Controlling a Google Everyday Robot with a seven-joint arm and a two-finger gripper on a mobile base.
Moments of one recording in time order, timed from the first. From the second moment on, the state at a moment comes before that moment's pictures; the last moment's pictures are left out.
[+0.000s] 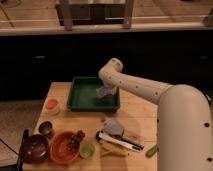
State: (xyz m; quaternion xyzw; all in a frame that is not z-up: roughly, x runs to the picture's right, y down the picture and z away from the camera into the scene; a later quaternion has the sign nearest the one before) arm 0.036 -0.010 0.927 -0.13 -0.04 -0.25 0.96
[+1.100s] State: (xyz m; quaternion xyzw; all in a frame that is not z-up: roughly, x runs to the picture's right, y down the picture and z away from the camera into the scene) arm 0.028 -0.003 0.939 -0.12 -0.07 -0.29 0.95
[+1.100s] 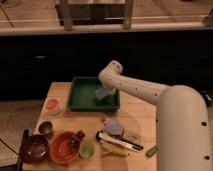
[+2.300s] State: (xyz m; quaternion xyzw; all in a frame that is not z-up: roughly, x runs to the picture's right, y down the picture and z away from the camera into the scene) arm 0.022 0.002 0.947 -0.11 -0.09 -0.32 0.94
